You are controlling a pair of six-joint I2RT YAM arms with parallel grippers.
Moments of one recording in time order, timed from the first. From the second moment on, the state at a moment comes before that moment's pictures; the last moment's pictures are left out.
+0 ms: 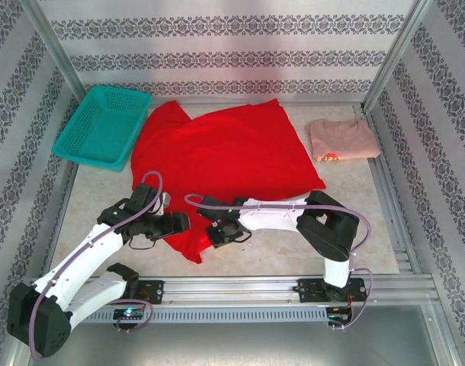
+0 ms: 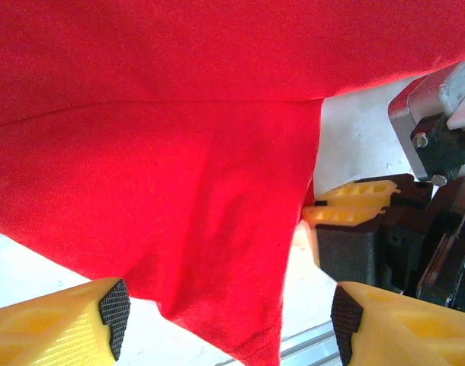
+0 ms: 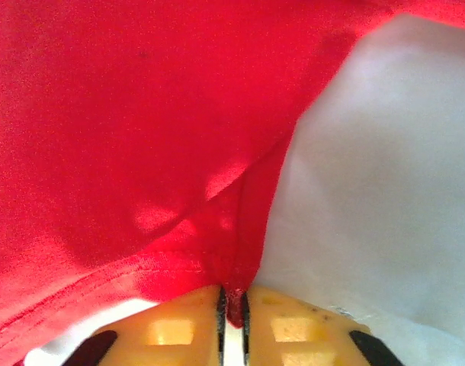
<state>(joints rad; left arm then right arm) -0.38 0.92 0.62 -0.79 0.35 -0.66 1.08 1.86 1.14 -0.59 -0.11 0.66</state>
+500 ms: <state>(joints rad) -0.43 0.93 0.61 -0.79 0.37 -0.66 1.04 1.77 1.10 -0.65 -0.11 0.66</state>
